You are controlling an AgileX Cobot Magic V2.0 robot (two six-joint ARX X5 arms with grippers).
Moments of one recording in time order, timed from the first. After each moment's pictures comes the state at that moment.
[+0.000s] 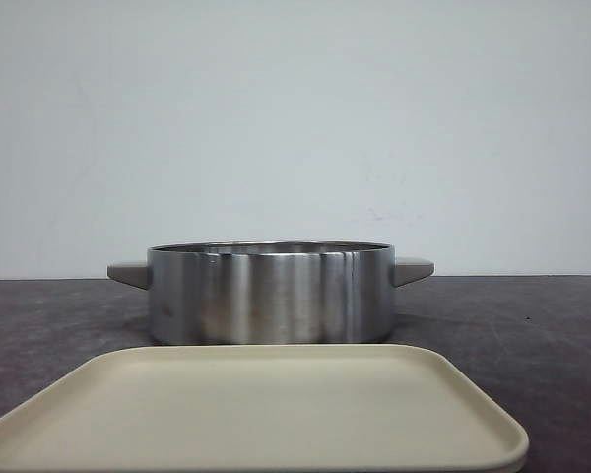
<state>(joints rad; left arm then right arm) -0.48 0.51 0.97 -0.65 -0.15 -0.11 0.16 0.00 0.05 -0.26 0.06 0.05</state>
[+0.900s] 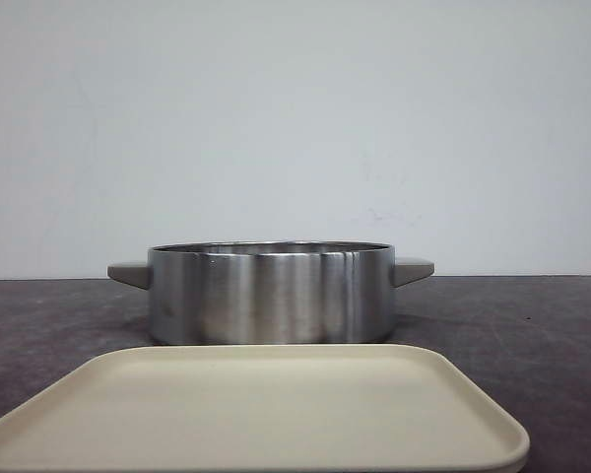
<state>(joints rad) 0.05 0.04 0.08 -0.15 0.03 -0.06 0.16 0.00 0.05 -0.26 0.06 0.05</state>
